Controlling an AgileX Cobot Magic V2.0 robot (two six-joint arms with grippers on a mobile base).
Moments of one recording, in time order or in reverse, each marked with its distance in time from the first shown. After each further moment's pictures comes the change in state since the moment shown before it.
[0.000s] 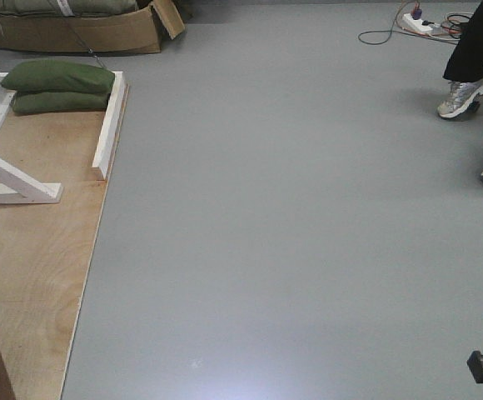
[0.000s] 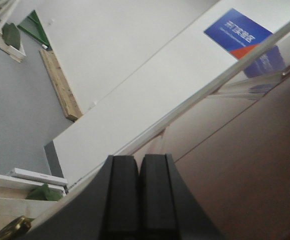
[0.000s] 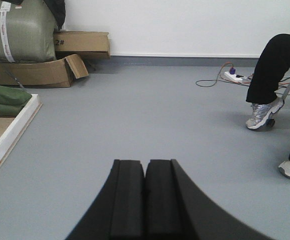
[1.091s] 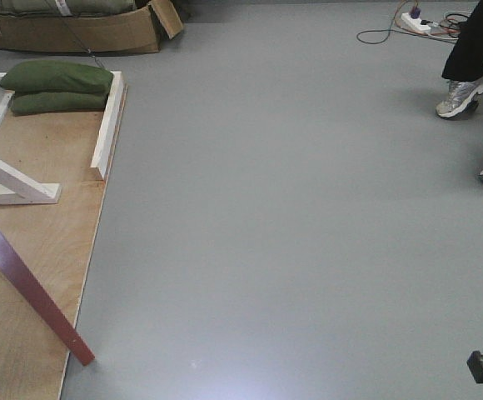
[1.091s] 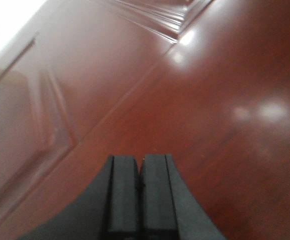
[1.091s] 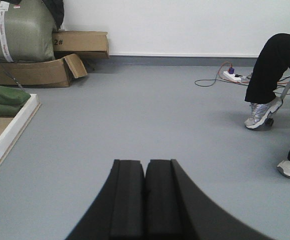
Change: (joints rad) left arm -0.492 0.072 -0.022 -0.007 -0.154 0.108; right arm 0.000 0.000 0.000 0.000 0.000 0.000
